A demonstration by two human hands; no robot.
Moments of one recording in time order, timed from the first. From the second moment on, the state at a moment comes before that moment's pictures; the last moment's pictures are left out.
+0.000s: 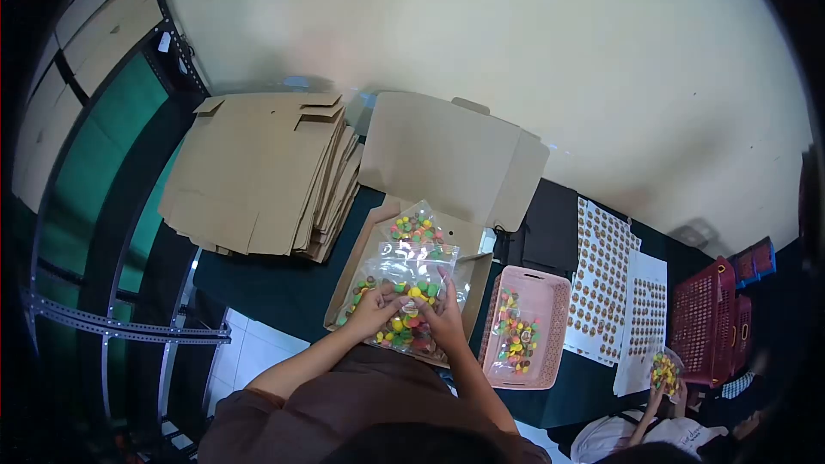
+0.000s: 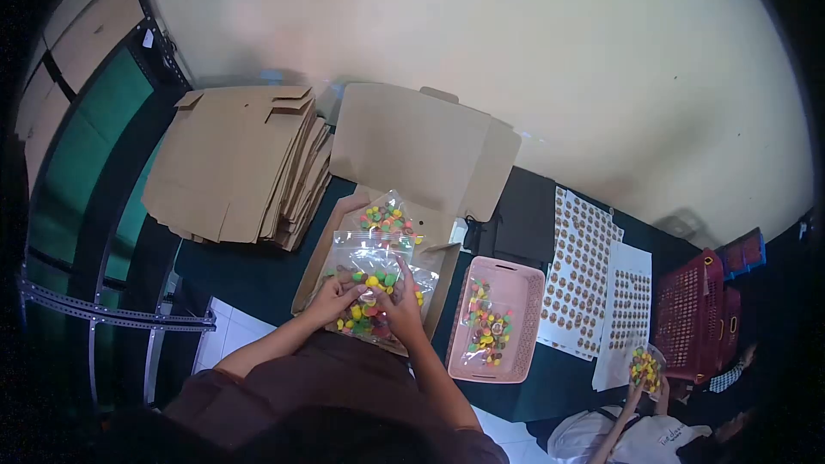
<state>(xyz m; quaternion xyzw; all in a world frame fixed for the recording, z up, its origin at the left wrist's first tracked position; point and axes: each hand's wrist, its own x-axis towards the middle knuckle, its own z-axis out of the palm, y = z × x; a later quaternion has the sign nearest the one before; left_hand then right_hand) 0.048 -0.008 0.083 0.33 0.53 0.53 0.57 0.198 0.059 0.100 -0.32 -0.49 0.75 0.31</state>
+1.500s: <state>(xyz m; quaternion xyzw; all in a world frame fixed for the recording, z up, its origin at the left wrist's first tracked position) 0.034 0.000 0.096 0.42 0.48 0.61 0.47 0.246 0.083 0.115 -0.39 -0.58 0.62 0.35</state>
